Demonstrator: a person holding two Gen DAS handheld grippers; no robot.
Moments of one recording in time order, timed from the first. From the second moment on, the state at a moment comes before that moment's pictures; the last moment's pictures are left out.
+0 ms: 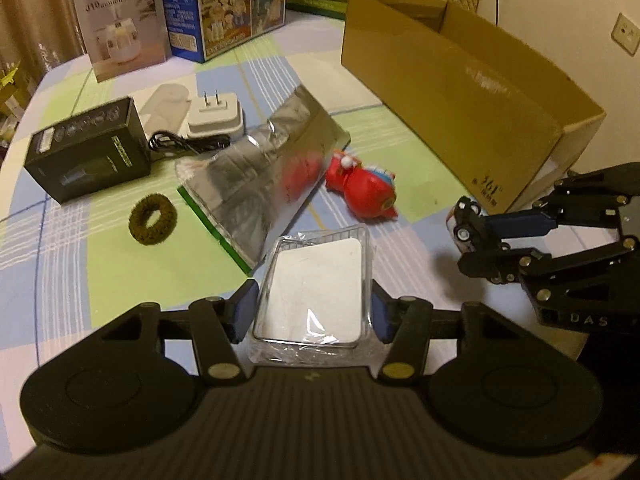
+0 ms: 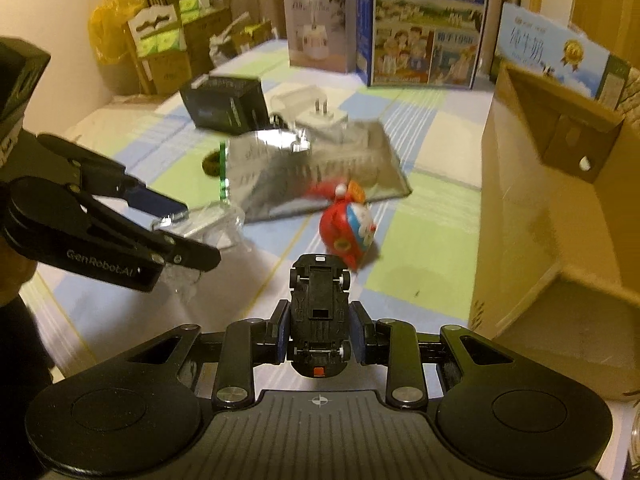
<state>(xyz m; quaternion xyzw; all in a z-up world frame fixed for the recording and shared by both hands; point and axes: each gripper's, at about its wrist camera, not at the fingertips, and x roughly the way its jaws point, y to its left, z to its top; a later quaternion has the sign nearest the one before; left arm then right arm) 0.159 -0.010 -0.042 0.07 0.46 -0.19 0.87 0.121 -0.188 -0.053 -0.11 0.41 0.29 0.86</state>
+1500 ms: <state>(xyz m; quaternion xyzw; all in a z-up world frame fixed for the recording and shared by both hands) 0.233 -0.223 0.055 0.07 0.38 -0.28 0.88 0.207 -0.401 0.017 0.00 0.37 0.11 0.92</state>
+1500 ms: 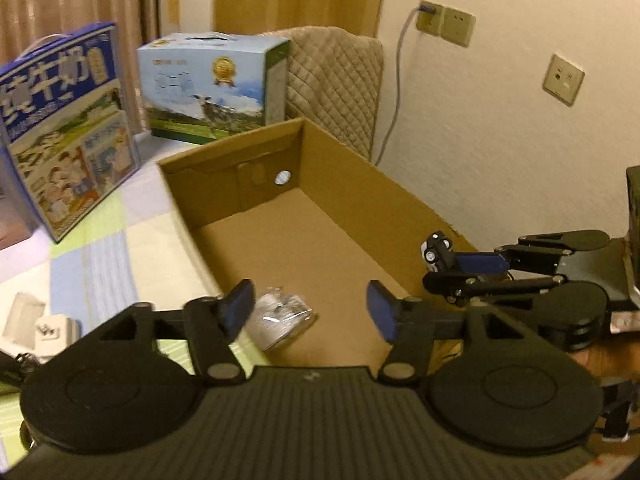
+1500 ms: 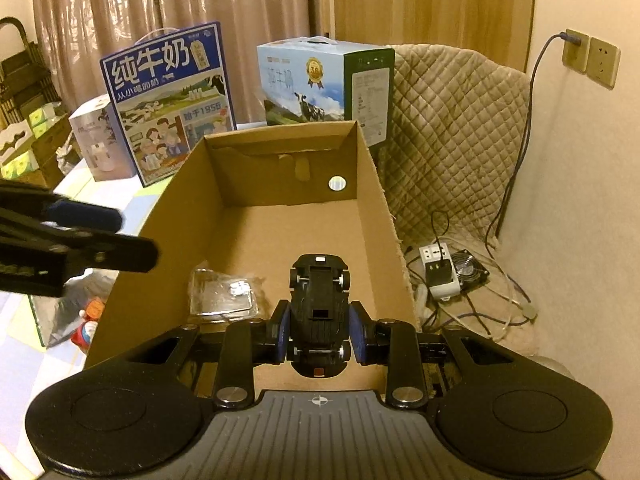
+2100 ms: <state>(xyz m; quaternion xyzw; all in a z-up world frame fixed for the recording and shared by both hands) 0.155 -0.070 0.080 0.03 0.36 -0.17 0.92 0.151 -0.360 0.070 0.07 0.29 0.13 0.94</state>
